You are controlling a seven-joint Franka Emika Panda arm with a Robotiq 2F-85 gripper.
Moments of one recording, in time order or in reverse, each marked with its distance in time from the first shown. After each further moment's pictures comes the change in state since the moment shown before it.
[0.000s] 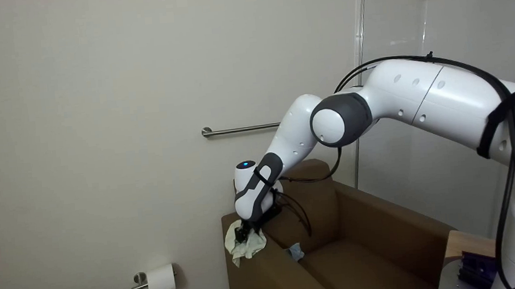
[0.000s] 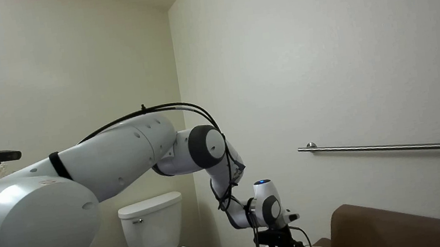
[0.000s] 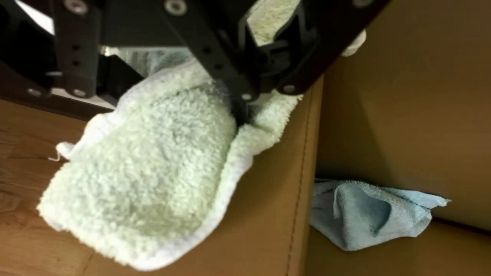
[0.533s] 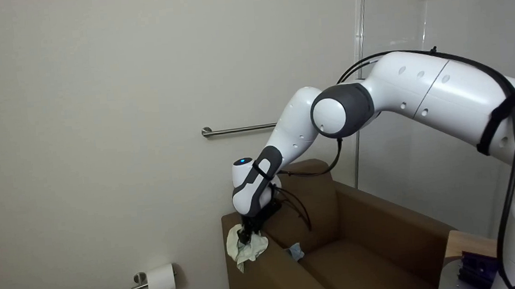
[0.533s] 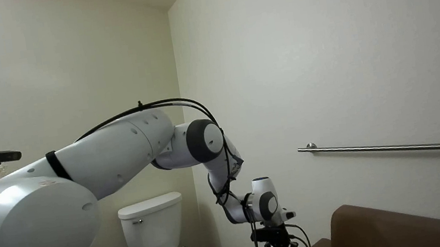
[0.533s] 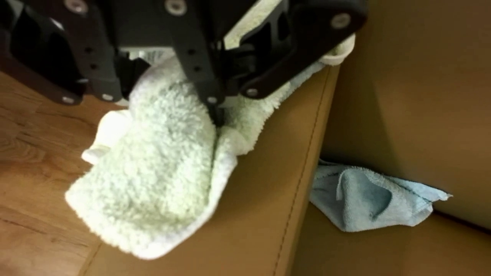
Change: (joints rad) arm -0.003 -0.056 0.025 -0.048 -0.013 -0.091 -0.100
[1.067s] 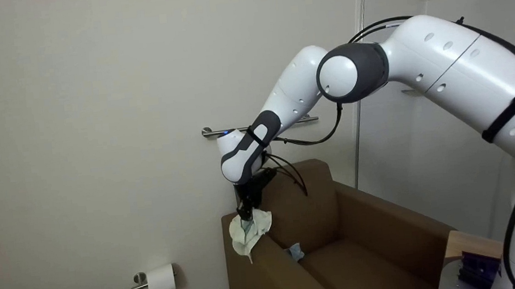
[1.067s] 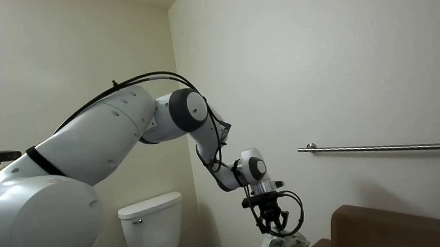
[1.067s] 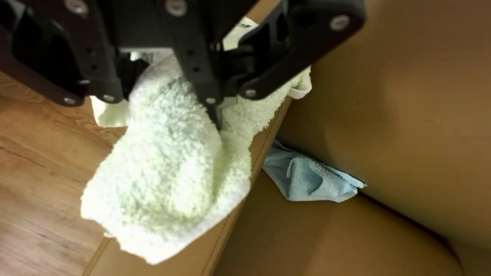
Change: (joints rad) arm 0.069 -0.242 -0.035 -0.081 -0.113 -0.326 -0.018
